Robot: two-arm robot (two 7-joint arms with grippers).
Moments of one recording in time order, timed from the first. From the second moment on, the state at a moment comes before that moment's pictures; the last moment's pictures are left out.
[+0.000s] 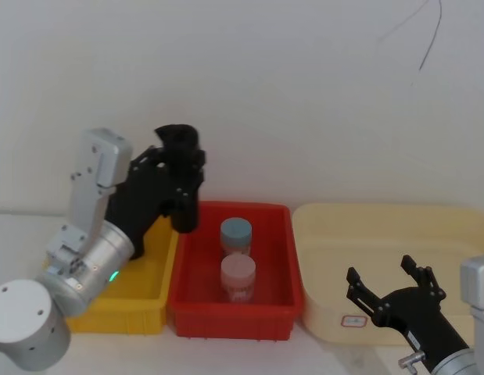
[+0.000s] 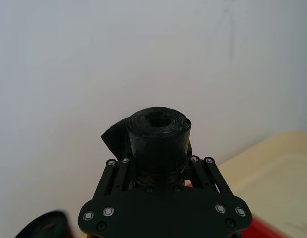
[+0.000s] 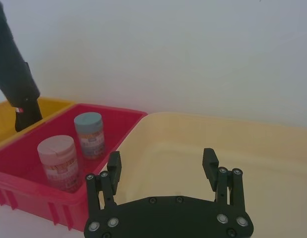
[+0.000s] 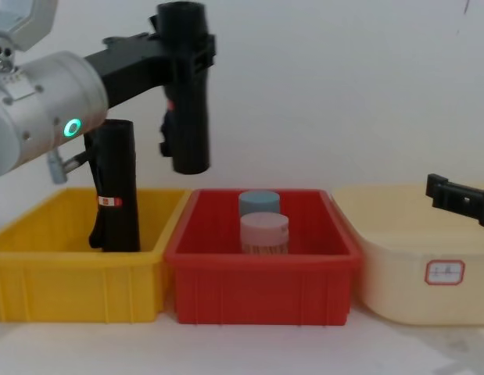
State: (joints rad) left arm -0.40 0.24 0.34 -1.53 -0.24 -0.09 -0.22; right arm -0.01 0.34 -0.23 -1.77 0.29 0.03 0.07
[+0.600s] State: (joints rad) left arm -0.48 0.18 0.46 -1.51 -0.30 -0.08 -0.40; right arm -0.01 0.34 -0.23 -1.77 0.29 0.03 0.07
